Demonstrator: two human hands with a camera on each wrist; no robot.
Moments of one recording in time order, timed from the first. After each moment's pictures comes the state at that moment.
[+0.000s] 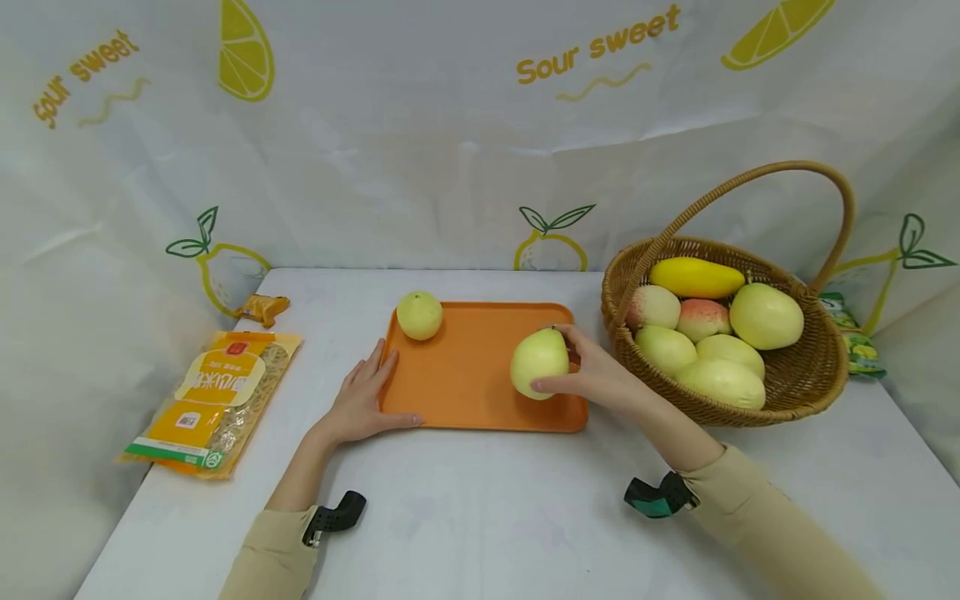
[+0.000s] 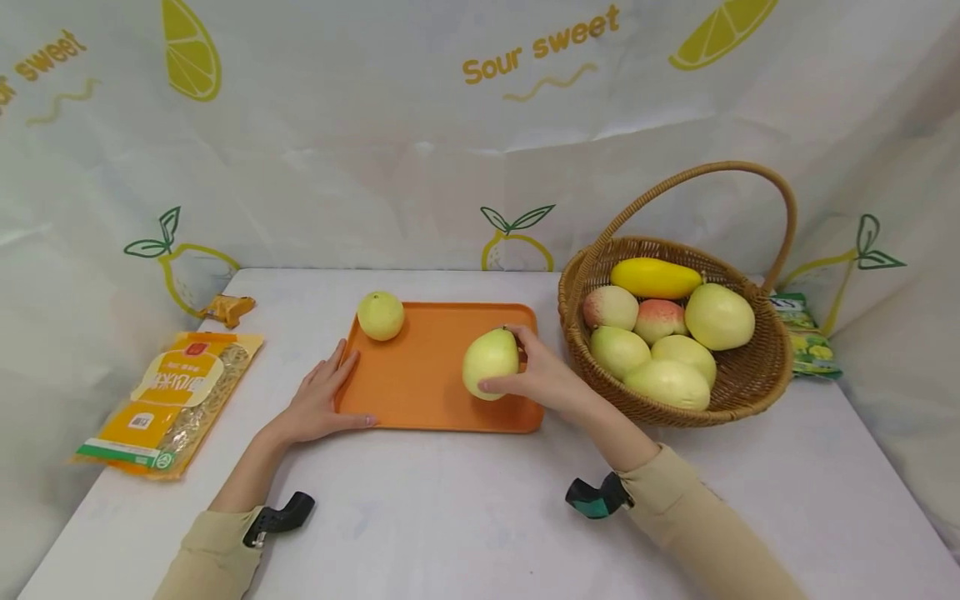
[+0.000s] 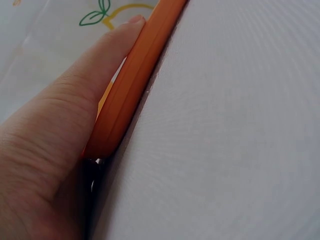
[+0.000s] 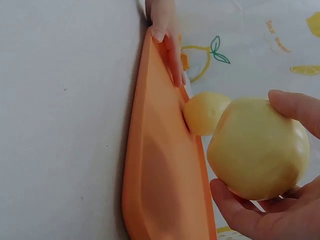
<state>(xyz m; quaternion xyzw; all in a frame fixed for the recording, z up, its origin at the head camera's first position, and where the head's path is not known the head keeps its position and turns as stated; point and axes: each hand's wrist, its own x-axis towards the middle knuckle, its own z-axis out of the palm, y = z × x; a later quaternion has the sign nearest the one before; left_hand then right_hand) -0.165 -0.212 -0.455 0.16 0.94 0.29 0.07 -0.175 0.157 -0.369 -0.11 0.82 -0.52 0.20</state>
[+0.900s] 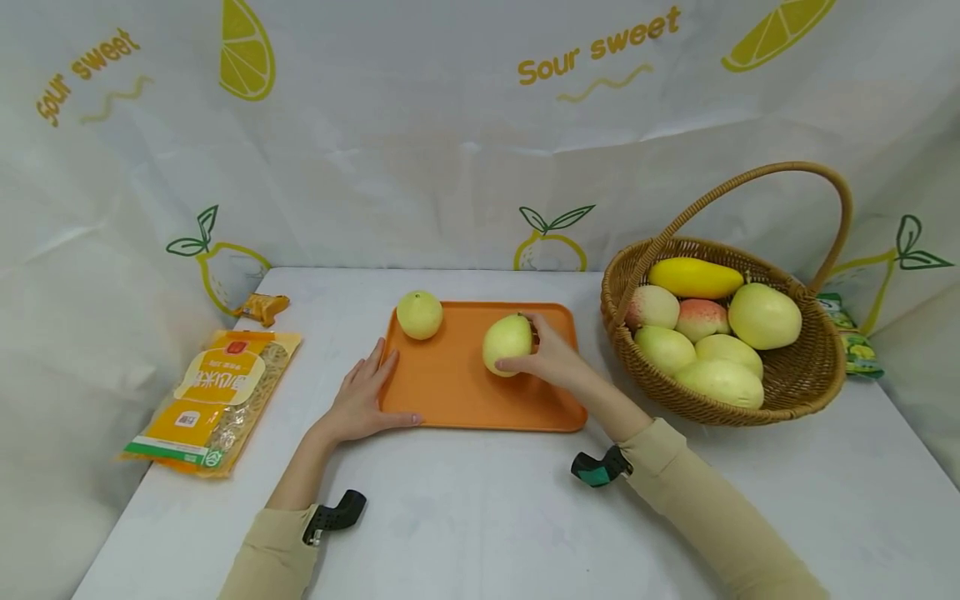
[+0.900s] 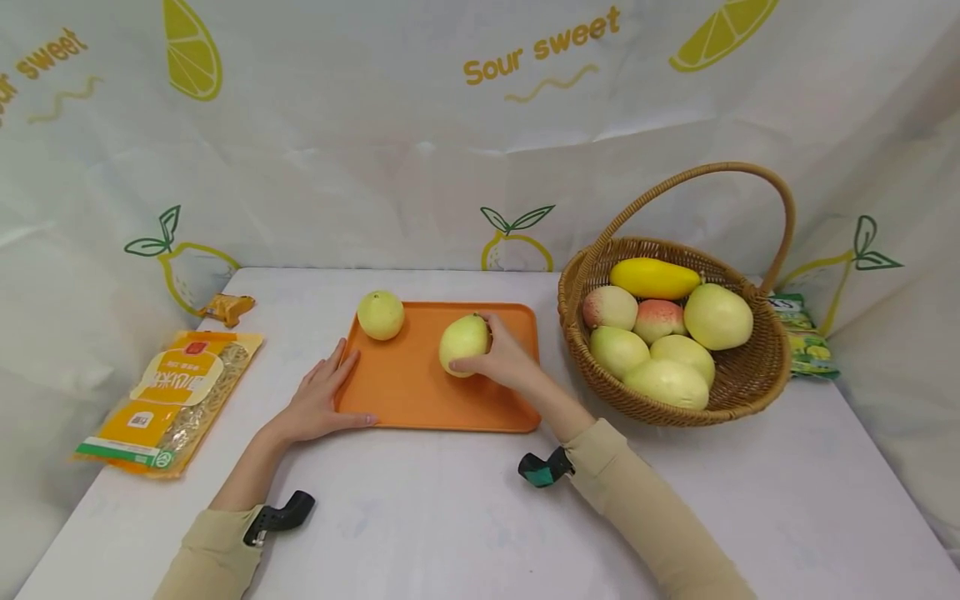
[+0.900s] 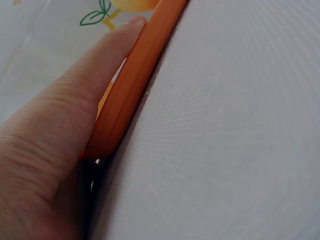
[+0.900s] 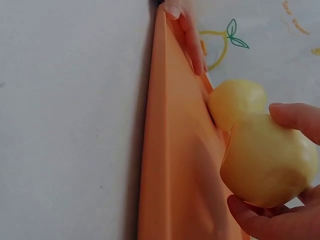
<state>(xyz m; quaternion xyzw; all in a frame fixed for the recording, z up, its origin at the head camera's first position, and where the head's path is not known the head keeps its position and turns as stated) -0.165 -0.212 -0.455 0.17 0.94 0.29 0.07 -0.210 0.110 -0.397 -0.08 0.83 -0.53 0.16</state>
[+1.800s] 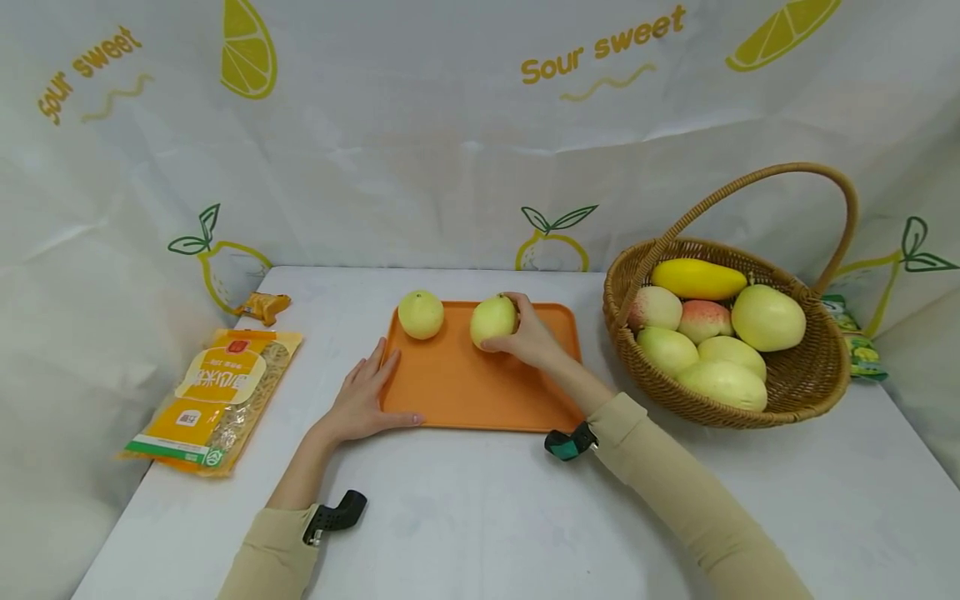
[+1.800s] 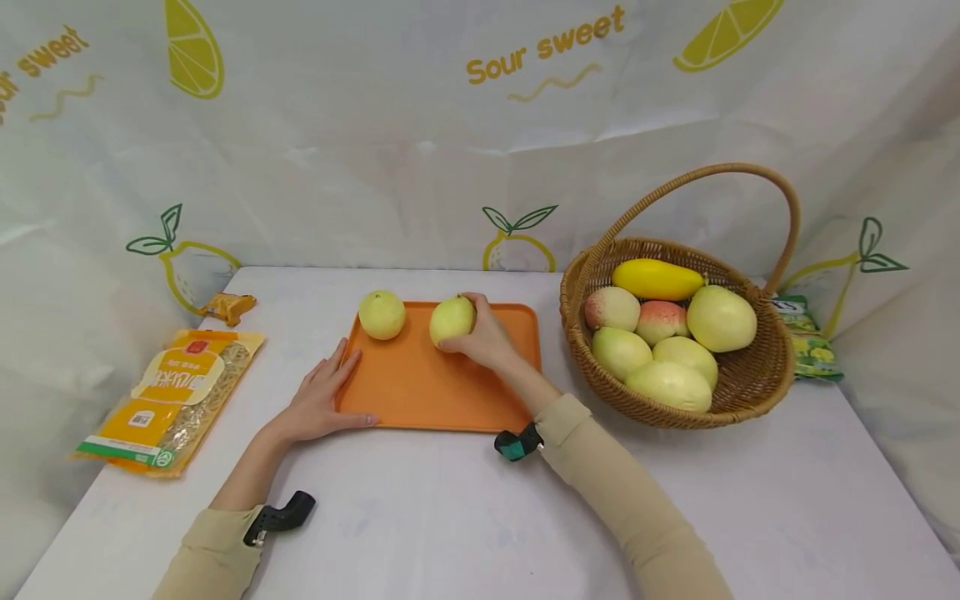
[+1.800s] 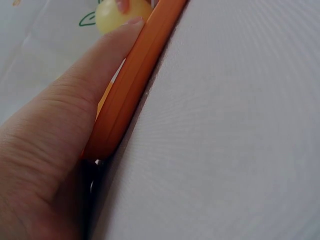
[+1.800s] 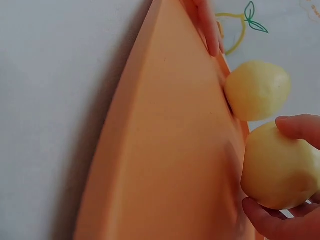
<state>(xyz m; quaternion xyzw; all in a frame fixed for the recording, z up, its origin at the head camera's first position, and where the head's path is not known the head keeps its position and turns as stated) -0.166 -0.211 -0.457 0.16 0.94 0.29 0.07 -0.243 0.080 -0.404 -0.08 0.85 -0.52 0.10</state>
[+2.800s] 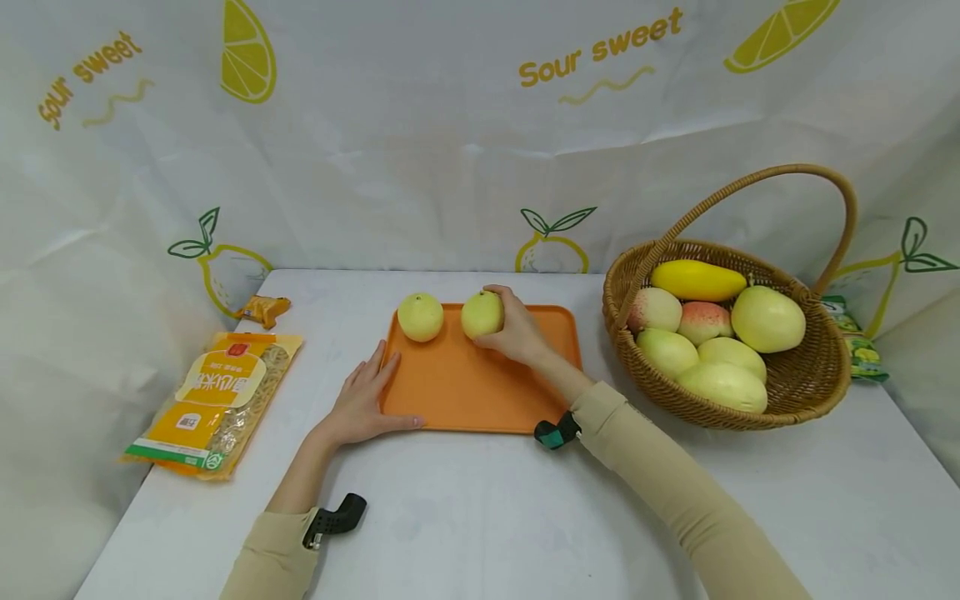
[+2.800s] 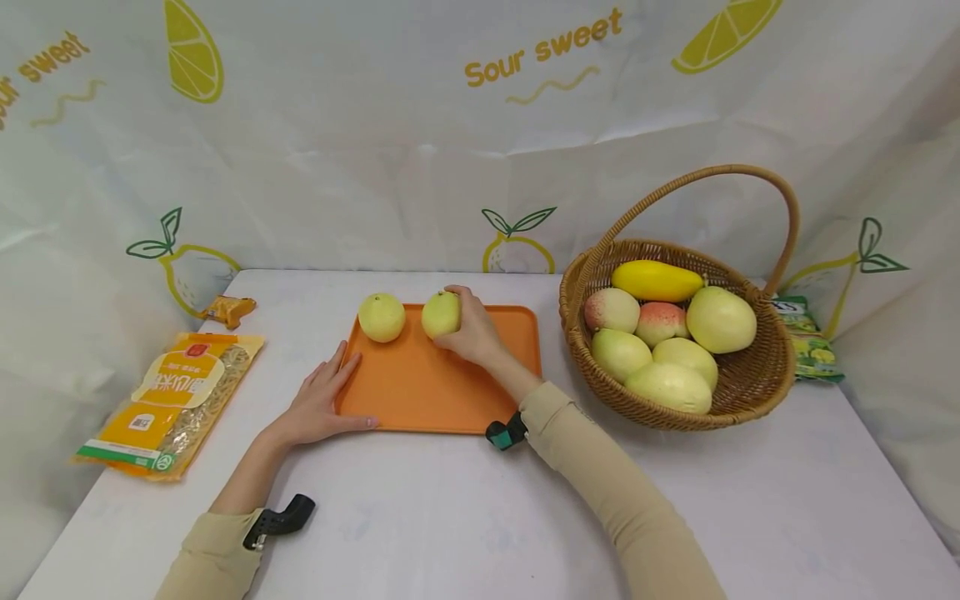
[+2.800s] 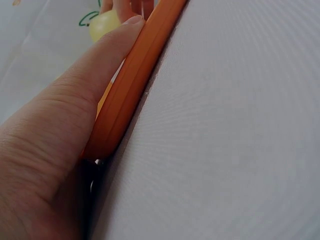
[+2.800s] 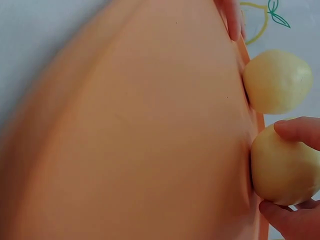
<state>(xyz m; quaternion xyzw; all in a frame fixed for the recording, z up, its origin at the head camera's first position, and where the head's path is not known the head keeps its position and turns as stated) -0.166 -0.211 -0.457 0.16 0.94 0.29 0.07 -0.261 0.067 -0.414 -0.17 0.87 -0.47 0.04</state>
